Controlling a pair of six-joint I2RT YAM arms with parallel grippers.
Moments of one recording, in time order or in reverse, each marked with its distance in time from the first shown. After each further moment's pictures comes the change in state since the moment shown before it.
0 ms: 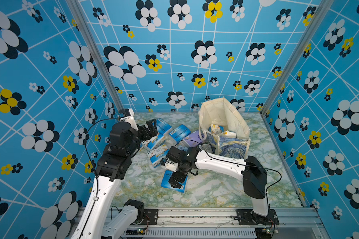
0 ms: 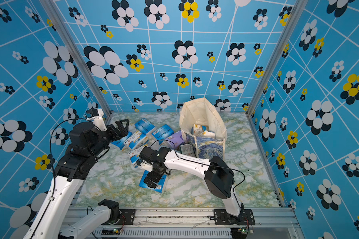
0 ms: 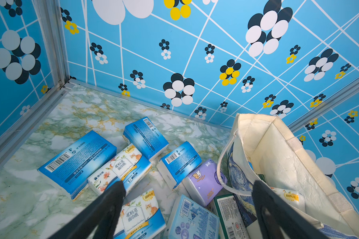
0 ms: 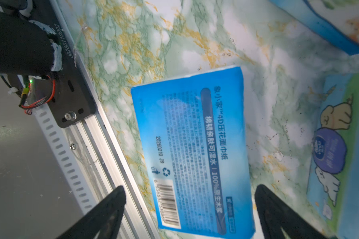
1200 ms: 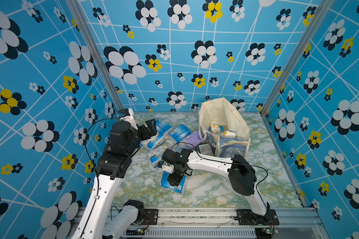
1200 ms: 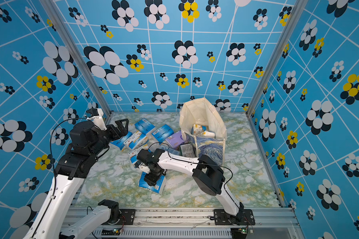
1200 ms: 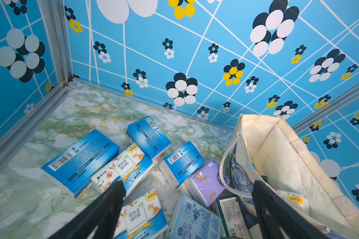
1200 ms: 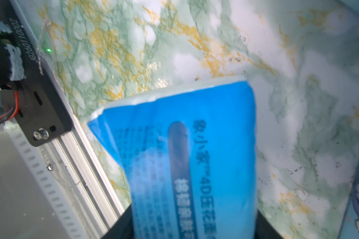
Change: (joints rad) left arm 0.019 0.012 0.000 0.000 0.007 0.000; right arm -0.002 0.130 0.062 0.012 -0.029 0.001
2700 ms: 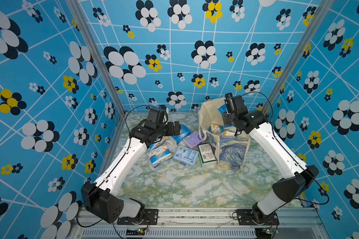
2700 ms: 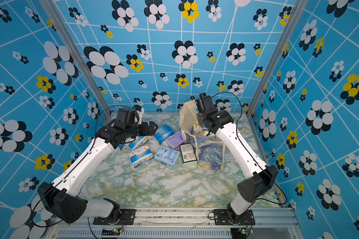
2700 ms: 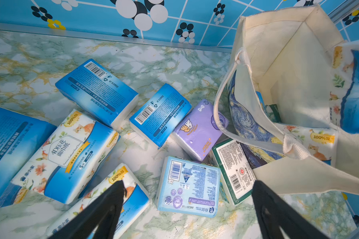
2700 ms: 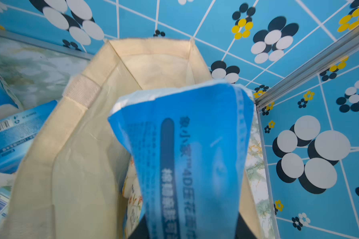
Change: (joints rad) left arm -0.217 0.472 0.211 -0.147 0.074 0.114; right arm -0.625 -0.495 0.064 -0.022 0.718 0.088
